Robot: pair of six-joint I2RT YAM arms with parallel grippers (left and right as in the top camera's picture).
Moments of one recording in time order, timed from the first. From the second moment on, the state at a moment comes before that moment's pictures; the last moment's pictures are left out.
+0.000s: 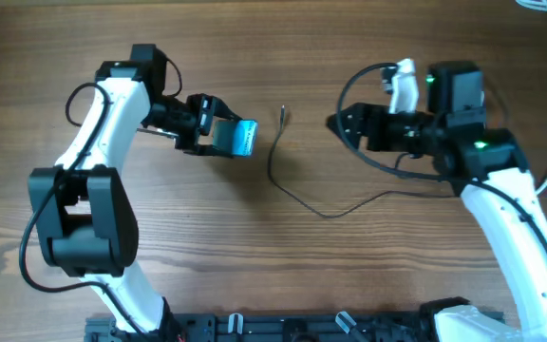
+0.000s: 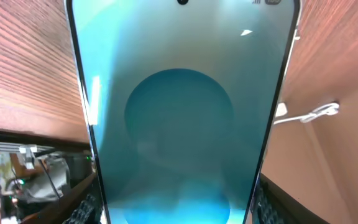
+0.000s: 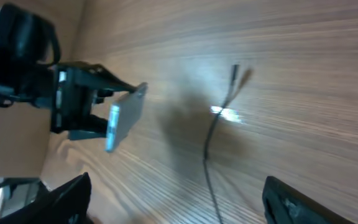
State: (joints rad) left arm -0.04 1.93 1.50 -1.15 0.83 -1.23; right arm 0.21 1.34 1.16 -0.65 -0.61 0.35
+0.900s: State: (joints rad) left arm -0.23 1.91 1.51 -1.06 0.64 -1.47; right arm 0.52 1.69 1.16 -0.37 -0.49 0.71
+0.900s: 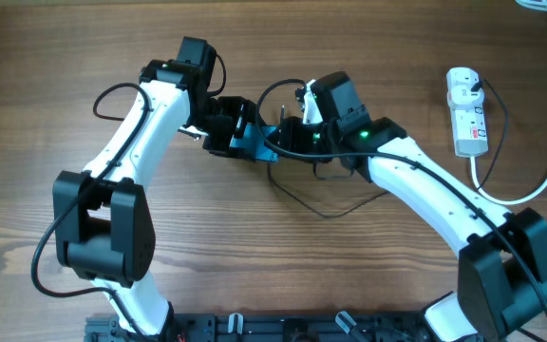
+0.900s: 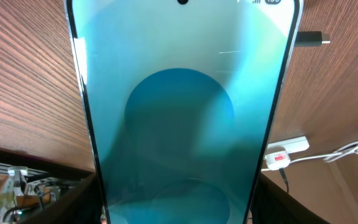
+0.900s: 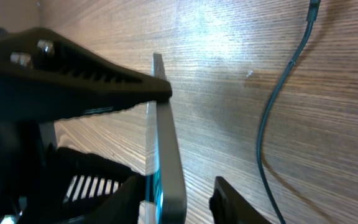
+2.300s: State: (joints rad) left arm -0.23 1.91 1.51 -1.02 0.64 -1.45; right arm 0.48 1.75 1.16 -0.25 -0.53 0.83
